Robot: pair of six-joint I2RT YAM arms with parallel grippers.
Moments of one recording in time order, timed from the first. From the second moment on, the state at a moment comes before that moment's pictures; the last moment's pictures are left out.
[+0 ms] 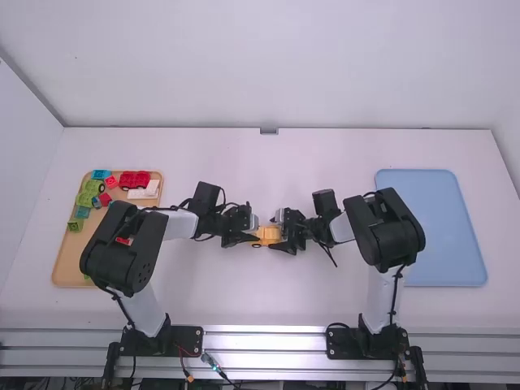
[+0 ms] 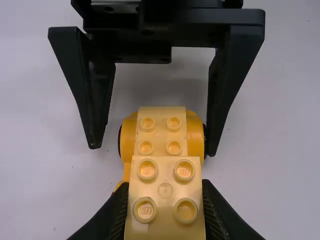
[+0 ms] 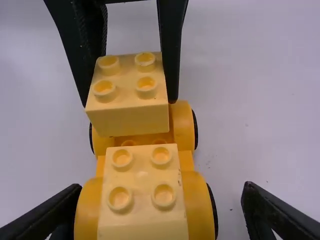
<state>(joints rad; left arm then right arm) -0.25 1.82 0.74 0.02 0.89 1.05 0.31 2.07 0.71 0.38 -1.01 -0.92</state>
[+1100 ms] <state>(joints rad) -0.26 1.84 0.74 0.04 0.88 1.04 0.36 2.07 0.72 0.35 -0.96 -0.95</state>
